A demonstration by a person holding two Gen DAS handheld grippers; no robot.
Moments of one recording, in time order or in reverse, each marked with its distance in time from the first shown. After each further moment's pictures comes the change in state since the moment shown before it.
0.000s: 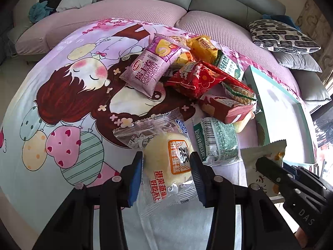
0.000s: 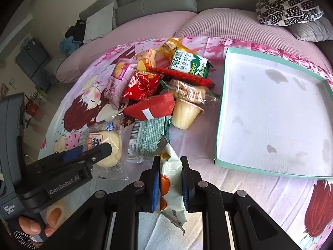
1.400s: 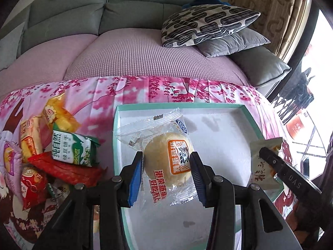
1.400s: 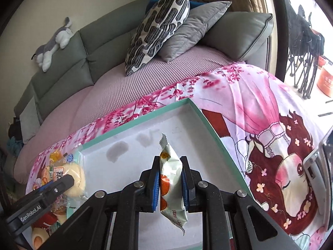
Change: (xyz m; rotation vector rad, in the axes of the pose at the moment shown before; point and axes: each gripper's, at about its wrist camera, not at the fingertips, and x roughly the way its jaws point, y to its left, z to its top) left arm 0.047 -0.217 0.080 0.342 -0.100 -0.253; right arm -0.083 -0.235 0.023 0.490 -0.364 -0.334
